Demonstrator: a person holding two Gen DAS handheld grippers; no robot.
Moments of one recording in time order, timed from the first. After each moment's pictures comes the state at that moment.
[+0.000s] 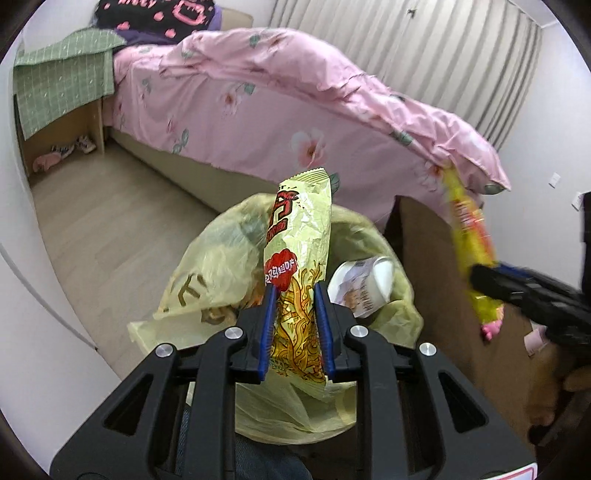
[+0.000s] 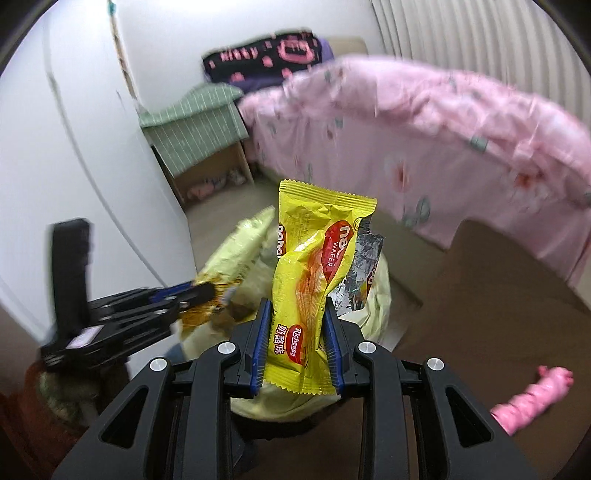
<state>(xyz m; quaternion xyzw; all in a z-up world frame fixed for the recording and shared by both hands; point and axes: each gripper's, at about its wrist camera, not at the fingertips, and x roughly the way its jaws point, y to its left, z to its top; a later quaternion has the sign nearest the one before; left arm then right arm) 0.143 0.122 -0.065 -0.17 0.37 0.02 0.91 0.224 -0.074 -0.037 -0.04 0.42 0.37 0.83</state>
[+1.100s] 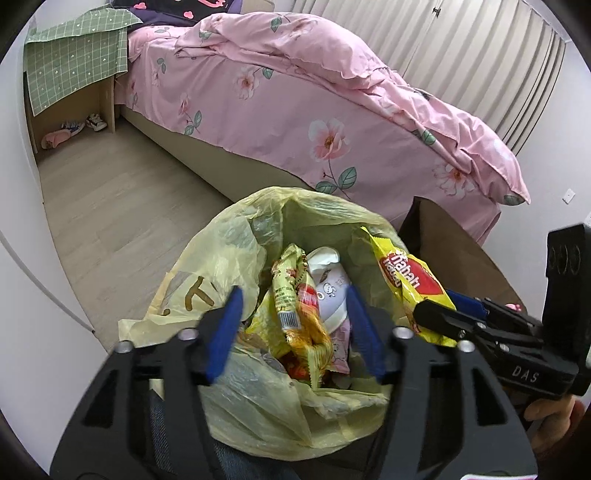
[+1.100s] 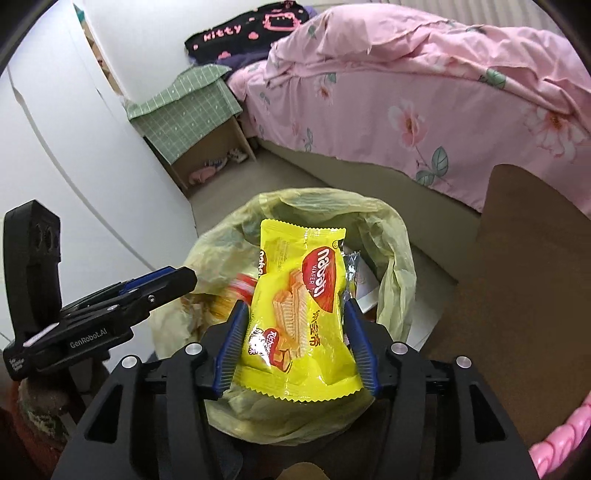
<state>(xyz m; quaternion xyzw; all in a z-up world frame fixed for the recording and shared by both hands) 0.160 0.125 -0.072 -0.19 0.39 0.04 0.90 0.246 -0.070 -0.072 -0.01 0.44 0.38 0.81</state>
